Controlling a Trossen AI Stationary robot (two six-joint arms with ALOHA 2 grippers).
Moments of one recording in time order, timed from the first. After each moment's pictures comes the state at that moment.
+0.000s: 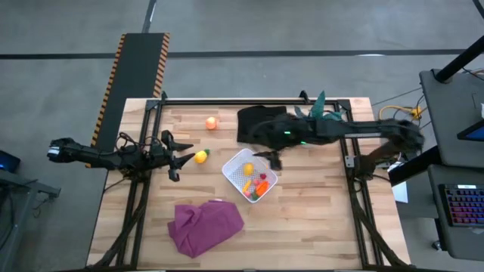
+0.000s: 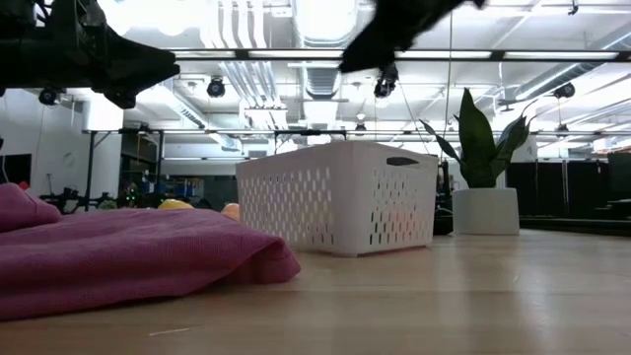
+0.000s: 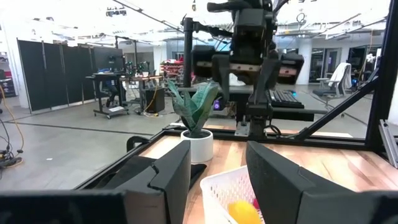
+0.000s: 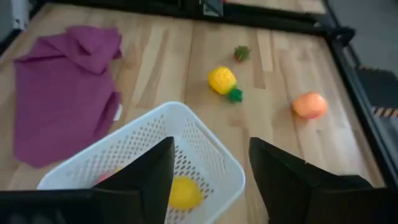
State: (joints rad) left arm -0.14 0.39 0.04 0.46 -0.40 0.06; right arm -0.10 1.47 1.20 -0.35 -0.10 -0.18
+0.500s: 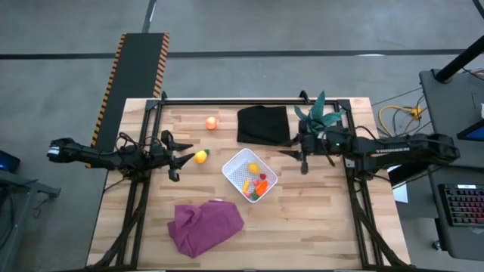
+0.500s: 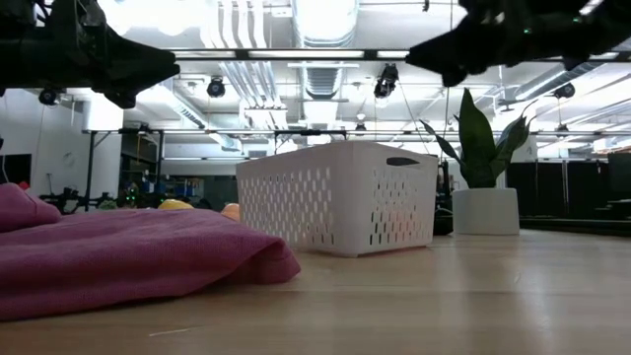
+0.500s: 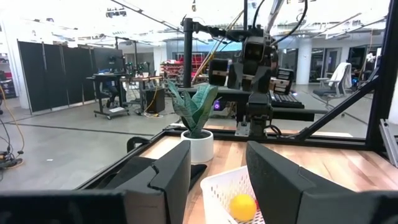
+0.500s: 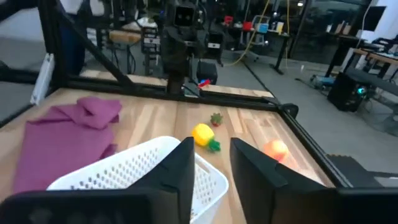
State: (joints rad) left arm -0.14 0.38 0.04 0.46 -0.40 0.07; right arm -0.12 0.95 0.44 0.39 -0.10 -0.15
